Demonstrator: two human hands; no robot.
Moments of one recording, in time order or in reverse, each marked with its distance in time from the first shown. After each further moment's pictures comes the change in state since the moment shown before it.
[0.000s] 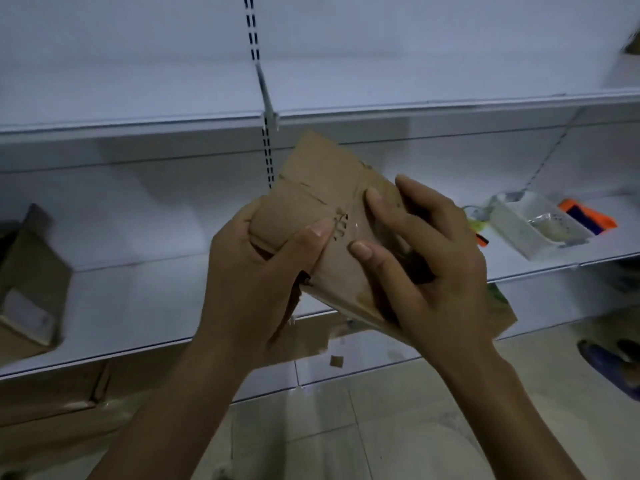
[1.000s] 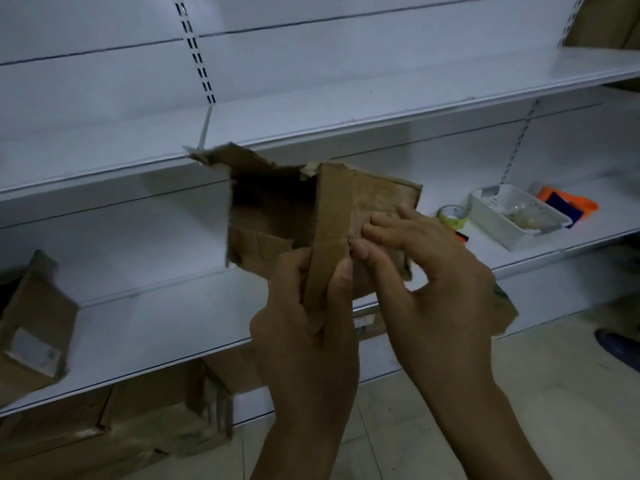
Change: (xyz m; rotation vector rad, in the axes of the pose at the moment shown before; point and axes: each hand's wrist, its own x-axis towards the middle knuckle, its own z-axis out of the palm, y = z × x) left_hand -0.072 0.018 0.133 0.454 0.279 0.393; right_hand -0.015 0.006 -0.088 0.028 0.214 0.146
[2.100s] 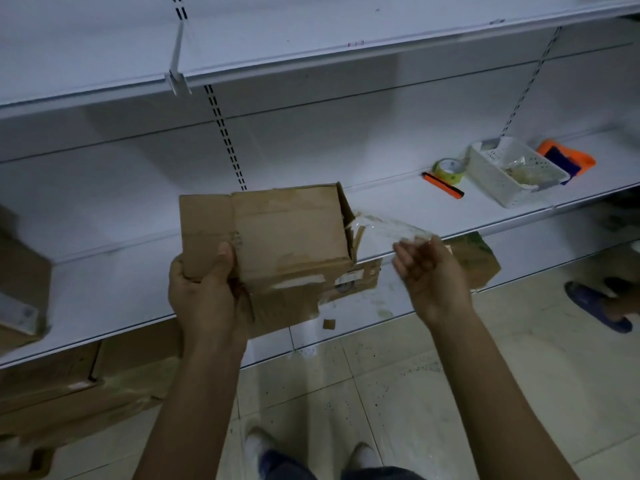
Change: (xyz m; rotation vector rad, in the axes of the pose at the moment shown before) left_hand 0.007 -0.137 -0.034 -0.461 0.301 -0.941; right_hand -0.035 0.130 0.037 0.916 0.133 1.337
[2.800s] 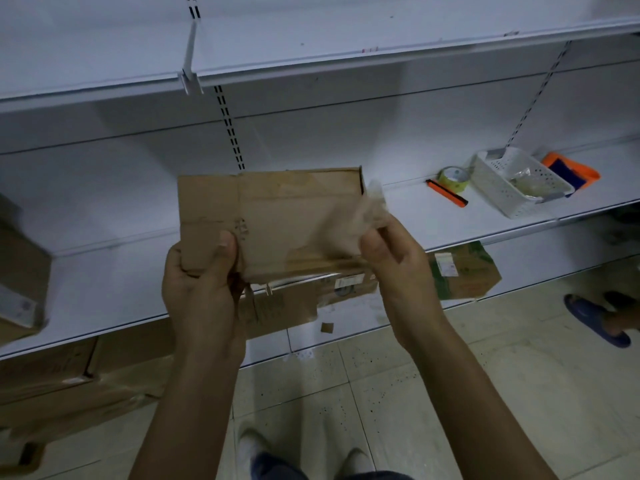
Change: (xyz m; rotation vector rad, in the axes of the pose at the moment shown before) left_hand -0.008 0.016 -0.001 -0.054 -0.137 0.050; right_hand -0.042 0.012 0.044 -0.612 -0.461 -0.439
